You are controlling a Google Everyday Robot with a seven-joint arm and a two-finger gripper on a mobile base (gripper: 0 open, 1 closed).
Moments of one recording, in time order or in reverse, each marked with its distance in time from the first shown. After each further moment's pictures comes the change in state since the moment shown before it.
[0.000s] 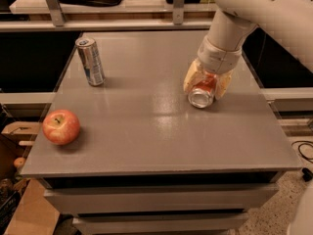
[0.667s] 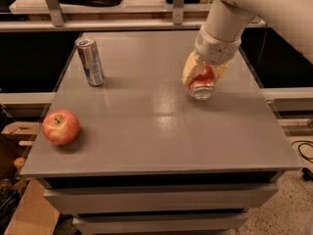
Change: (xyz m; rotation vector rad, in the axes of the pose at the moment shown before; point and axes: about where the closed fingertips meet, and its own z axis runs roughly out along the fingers) arm -0.010 0.014 -0.026 0.016 -0.093 -0.173
